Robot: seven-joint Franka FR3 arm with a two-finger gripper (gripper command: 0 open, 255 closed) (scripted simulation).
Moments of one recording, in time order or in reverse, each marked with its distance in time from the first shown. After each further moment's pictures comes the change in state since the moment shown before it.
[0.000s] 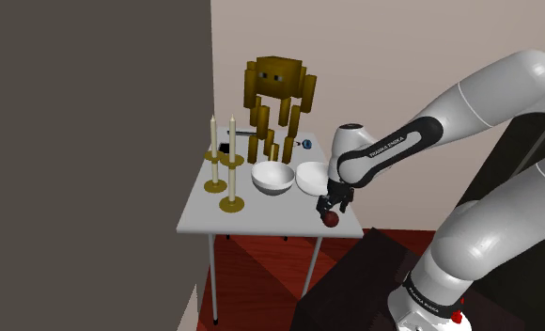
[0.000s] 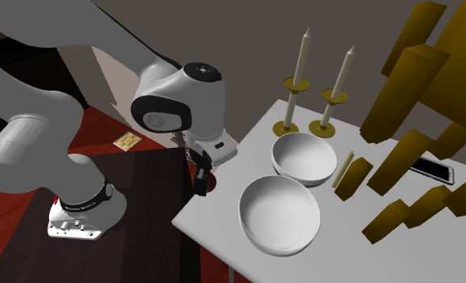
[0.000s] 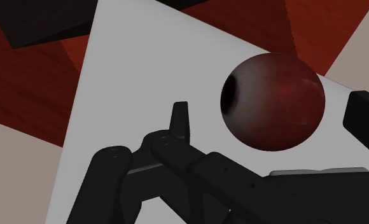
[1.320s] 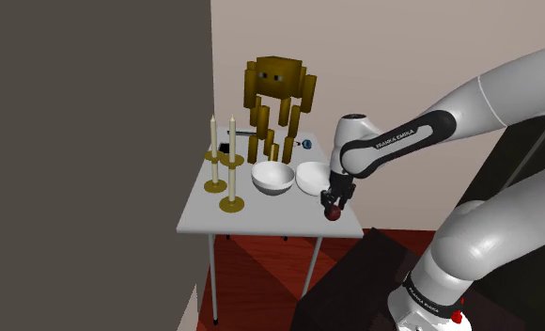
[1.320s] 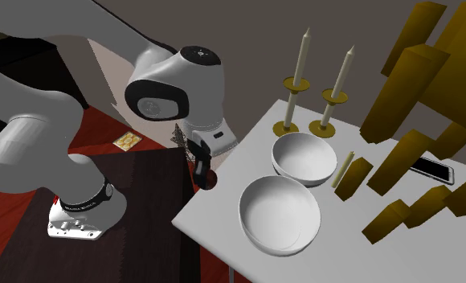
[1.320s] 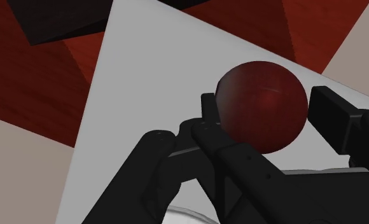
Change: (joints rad) arm 0.002 -0.083 -0.001 0.027 0.003 -0.109 -0.003
